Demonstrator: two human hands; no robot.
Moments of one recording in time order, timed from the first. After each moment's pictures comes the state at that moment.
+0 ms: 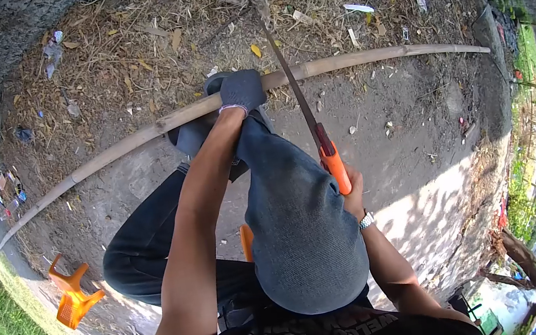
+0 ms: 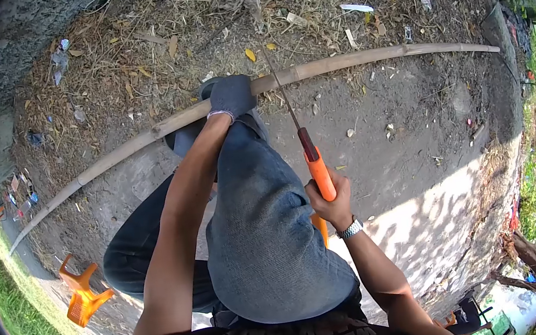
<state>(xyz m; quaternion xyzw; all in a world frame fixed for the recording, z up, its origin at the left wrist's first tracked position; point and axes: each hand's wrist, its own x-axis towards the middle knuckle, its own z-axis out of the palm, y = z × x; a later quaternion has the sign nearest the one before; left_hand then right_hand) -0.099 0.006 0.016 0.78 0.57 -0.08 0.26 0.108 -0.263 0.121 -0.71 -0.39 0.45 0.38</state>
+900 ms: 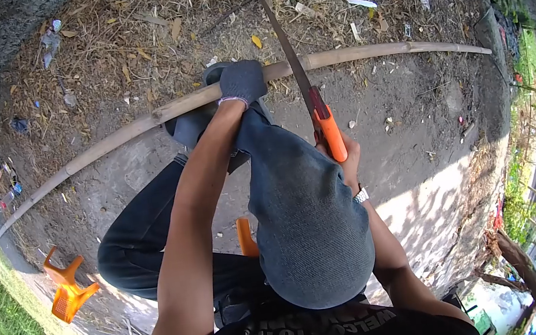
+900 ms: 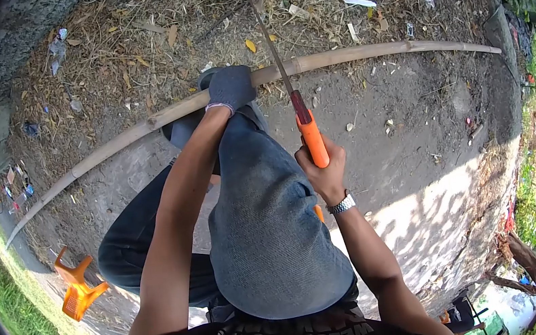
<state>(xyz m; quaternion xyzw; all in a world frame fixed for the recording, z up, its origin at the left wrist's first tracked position) -0.100 -0.004 0.015 0.78 0.56 -0.07 0.25 0.094 -0.208 0.125 -0.72 -0.41 0.42 0.37</state>
